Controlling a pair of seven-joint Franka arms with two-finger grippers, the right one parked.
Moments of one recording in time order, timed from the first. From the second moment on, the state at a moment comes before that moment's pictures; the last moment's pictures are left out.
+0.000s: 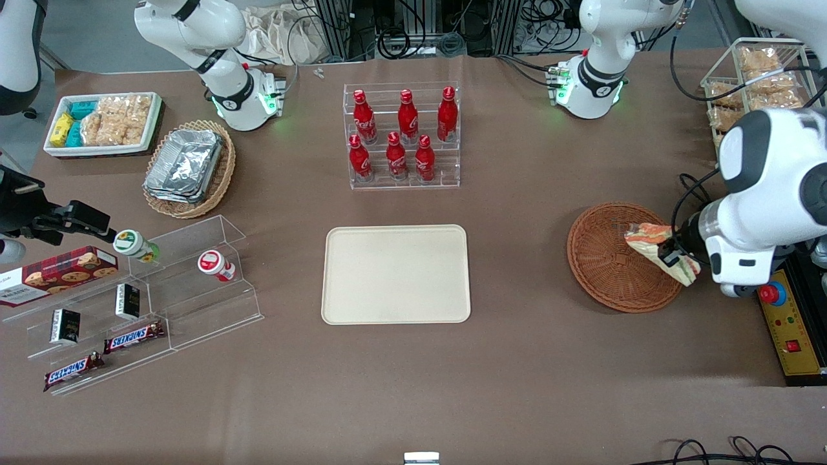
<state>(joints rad) 0.14 0.23 -0.26 -1.61 0.08 1.67 -0.83</state>
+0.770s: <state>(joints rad) -0.09 0.45 -0.51 -1.44 0.06 1.78 -0.76</state>
